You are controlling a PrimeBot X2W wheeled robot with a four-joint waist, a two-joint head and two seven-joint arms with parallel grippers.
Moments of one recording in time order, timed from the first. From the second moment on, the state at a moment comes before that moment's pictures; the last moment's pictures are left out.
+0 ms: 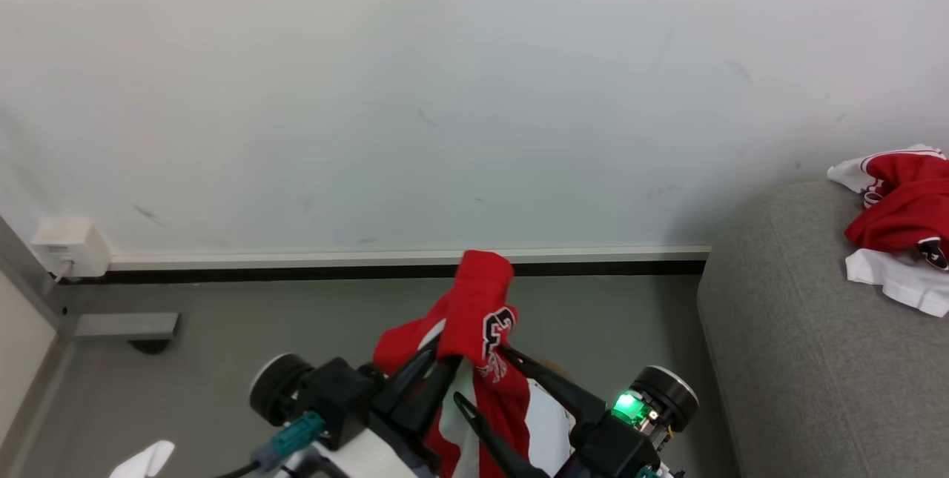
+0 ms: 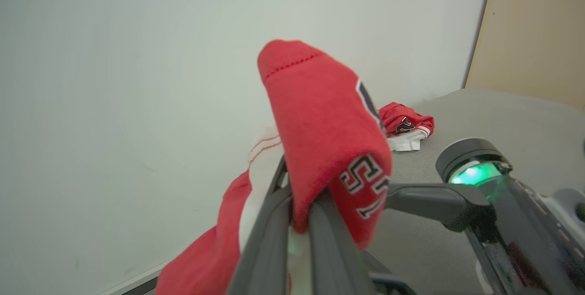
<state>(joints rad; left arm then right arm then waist) -0.25 0.36 -0.62 -0.07 -0.39 0.03 -0.11 -0.33 -0.05 0.74 0.28 0.19 0.13 -0.26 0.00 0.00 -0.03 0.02</state>
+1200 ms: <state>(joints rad) -0.26 0.36 -0.65 -0.05 -0.40 0.03 -0.12 -0.34 -0.05 0.38 0.31 0.30 0.13 -0.26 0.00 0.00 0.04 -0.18</state>
